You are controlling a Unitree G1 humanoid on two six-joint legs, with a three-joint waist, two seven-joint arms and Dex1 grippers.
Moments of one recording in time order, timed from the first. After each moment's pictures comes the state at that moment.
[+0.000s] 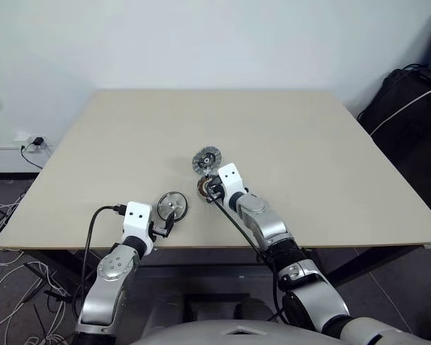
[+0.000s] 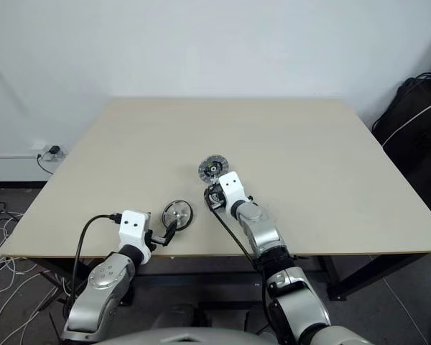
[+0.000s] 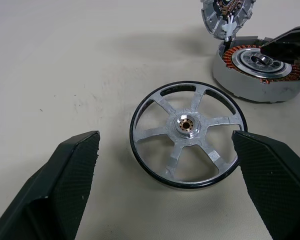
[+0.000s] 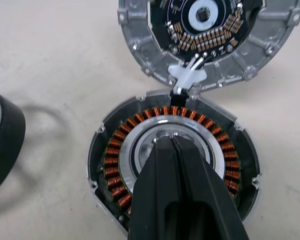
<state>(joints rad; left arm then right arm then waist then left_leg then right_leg) 0.23 0.19 -0.07 -0.25 -0.08 0.32 -0.22 -0.45 0.01 0.19 0.50 -0.02 0.35 0.27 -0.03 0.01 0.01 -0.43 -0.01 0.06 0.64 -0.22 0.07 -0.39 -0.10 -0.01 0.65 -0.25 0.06</state>
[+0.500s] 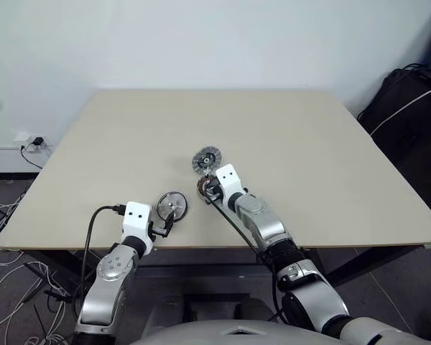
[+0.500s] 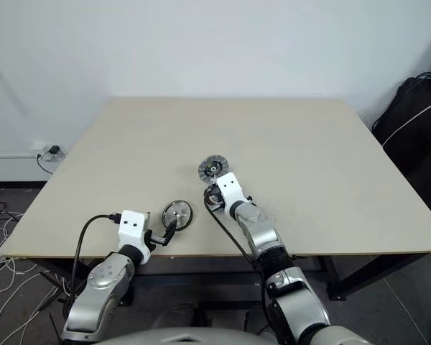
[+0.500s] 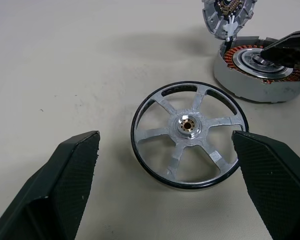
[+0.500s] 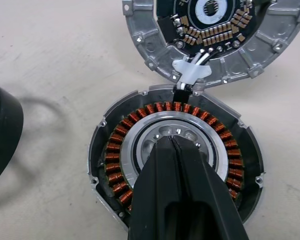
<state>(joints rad) 0.23 0.19 -0.06 -0.25 -0.08 0.32 -0.22 -0.45 0.01 0.21 0.49 -0.04 0.36 0.27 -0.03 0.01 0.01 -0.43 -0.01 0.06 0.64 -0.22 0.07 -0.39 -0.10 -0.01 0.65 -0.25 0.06</state>
